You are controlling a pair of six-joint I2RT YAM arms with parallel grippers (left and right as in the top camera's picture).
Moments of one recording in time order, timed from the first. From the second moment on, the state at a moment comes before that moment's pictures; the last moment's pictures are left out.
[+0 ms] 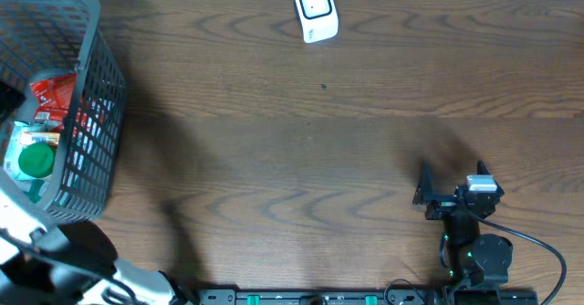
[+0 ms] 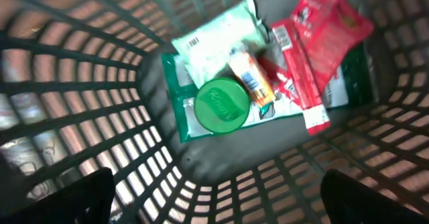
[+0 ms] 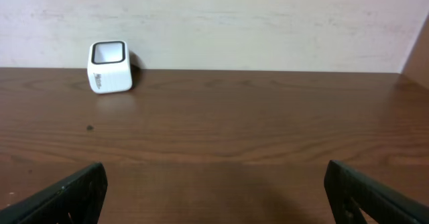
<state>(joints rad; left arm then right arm) 0.69 1.79 2.08 -1.51 -0.15 -0.30 0.01 0.01 0.01 -0.07 0.01 0.01</state>
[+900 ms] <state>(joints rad) 0.73 2.08 2.07 -1.50 -0.10 -0.27 0.01 0.01 0.01 -0.07 0.01 0.01</state>
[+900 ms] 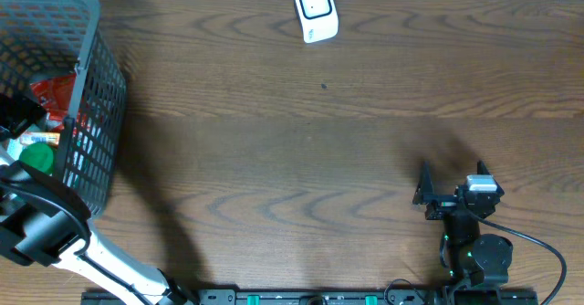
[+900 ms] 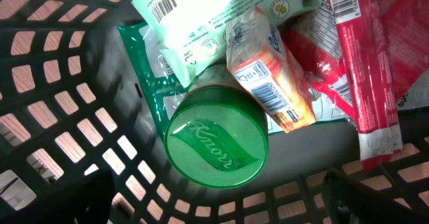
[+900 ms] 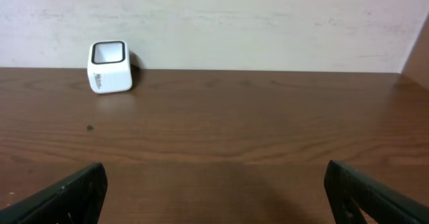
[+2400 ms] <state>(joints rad) 0.73 2.09 1.81 -1.31 -0.09 -0.27 0.01 0.01 0.01 -0.07 0.01 0.01</state>
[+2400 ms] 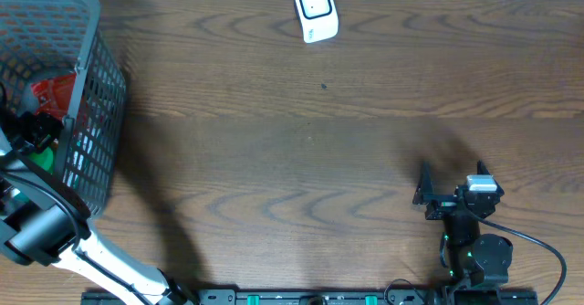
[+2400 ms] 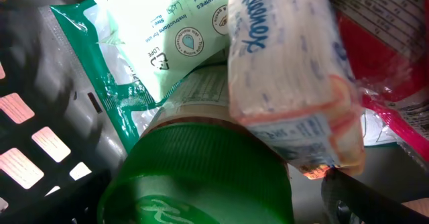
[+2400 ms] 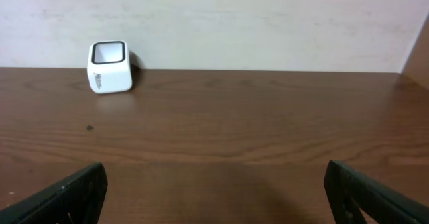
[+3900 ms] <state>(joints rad) 0.84 2.09 1.81 -1.31 0.10 -0.27 0.01 0.01 0.01 -0.07 0.01 0.01</state>
